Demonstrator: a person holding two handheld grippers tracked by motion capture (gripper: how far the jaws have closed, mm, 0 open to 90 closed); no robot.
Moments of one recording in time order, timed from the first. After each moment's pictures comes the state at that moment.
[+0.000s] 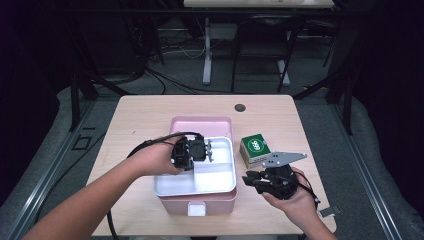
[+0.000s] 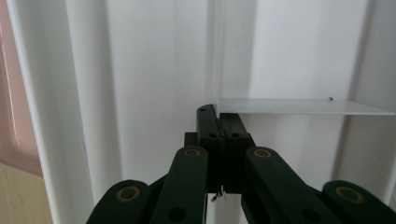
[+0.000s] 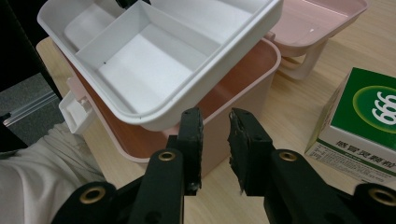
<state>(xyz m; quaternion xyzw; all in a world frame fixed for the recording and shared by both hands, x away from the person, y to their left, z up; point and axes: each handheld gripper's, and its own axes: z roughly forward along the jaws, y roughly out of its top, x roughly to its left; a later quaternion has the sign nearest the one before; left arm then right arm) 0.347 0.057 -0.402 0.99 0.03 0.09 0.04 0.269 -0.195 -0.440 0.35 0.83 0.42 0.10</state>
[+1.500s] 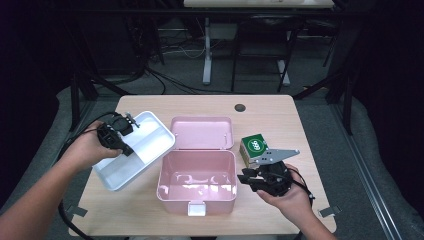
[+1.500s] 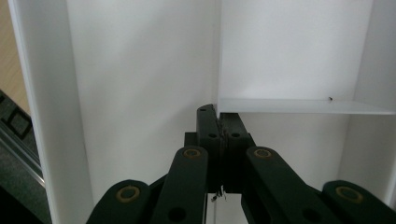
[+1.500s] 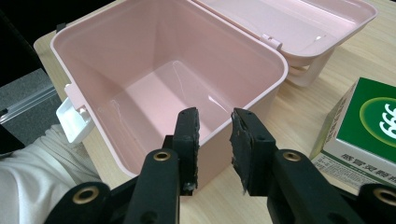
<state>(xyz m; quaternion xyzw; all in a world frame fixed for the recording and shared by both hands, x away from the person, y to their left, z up) 0.386 0.238 -0.389 0.93 0.36 0.07 0.09 0.276 -0.183 -0.437 0.34 0.84 0.41 0.10</state>
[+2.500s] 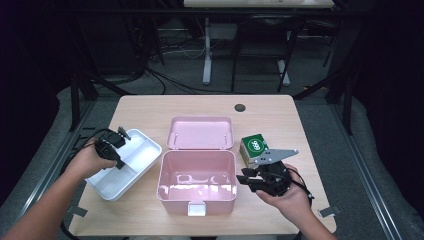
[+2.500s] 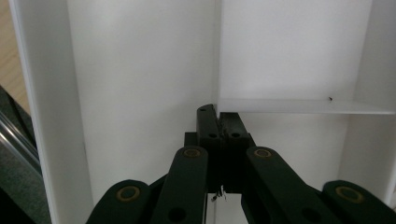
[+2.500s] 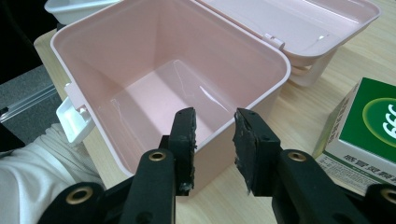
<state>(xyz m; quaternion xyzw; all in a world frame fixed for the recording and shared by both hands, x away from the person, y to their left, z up) 0.405 0.277 -0.478 0.90 0.44 0.02 0.05 0.276 -0.181 -0.438 0.34 0.84 0.41 0.10</state>
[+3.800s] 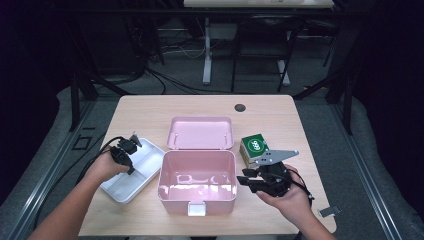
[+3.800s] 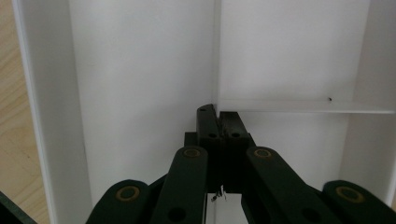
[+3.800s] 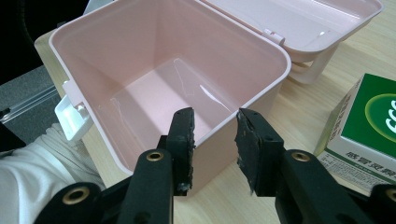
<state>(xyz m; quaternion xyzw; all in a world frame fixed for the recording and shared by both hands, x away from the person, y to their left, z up) 0.424 0.261 -0.533 0.89 0.45 0.01 0.02 0.276 -0.184 -0.441 0.34 0.84 0.41 0.10</state>
